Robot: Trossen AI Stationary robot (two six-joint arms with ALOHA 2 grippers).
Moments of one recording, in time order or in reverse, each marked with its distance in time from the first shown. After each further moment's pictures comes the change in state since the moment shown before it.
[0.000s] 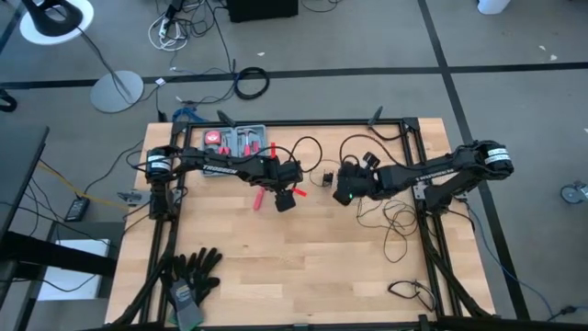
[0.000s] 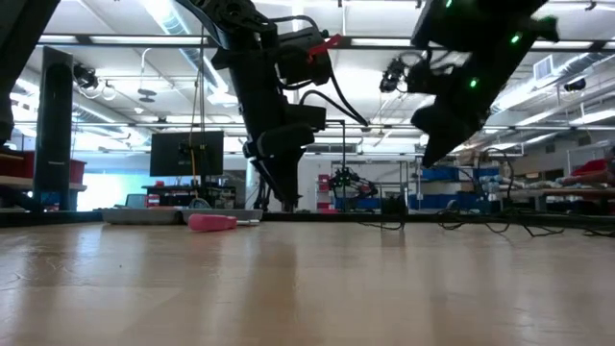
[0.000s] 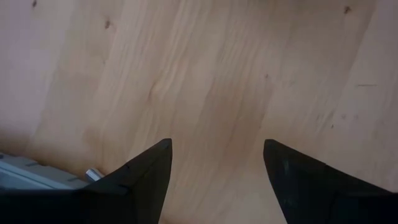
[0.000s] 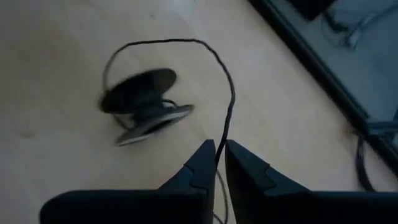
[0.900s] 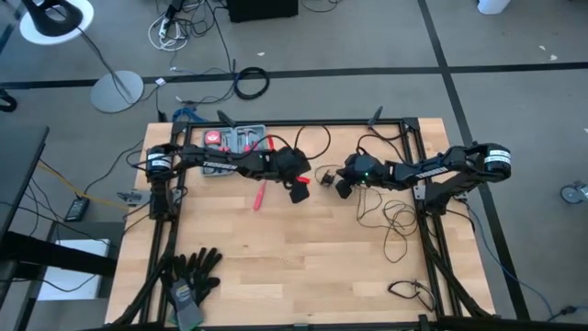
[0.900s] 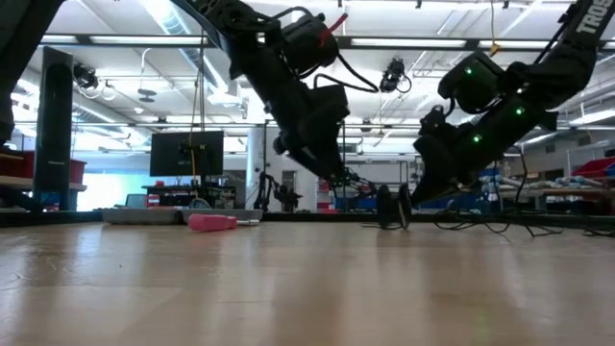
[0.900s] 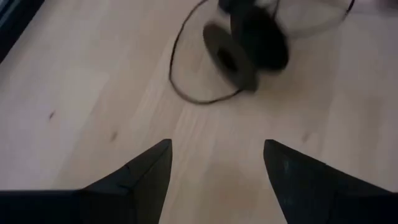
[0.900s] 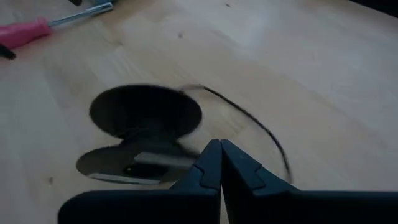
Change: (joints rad) left arm 0.037 0.000 0.000 0.308 0.047 0.054; right arm -0.337 0.000 -0.451 0.947 -0.481 -0.151
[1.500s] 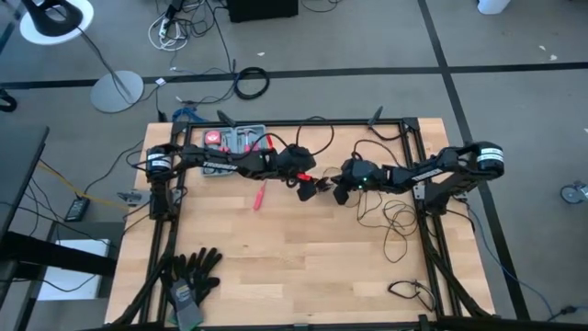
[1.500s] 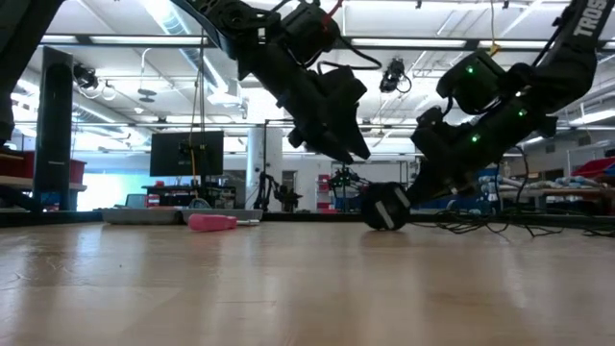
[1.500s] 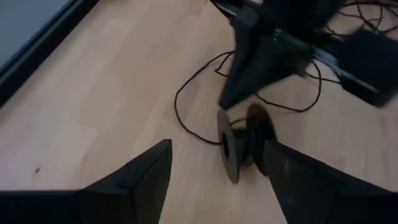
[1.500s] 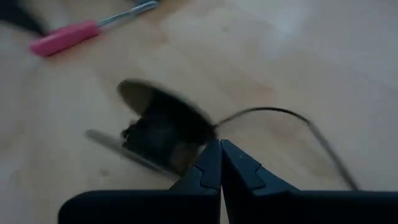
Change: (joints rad) left arm 0.001 0.001 0.000 0.197 0.036 -0.008; right arm 0.053 0.054 -0.007 0.101 -0.064 0.069
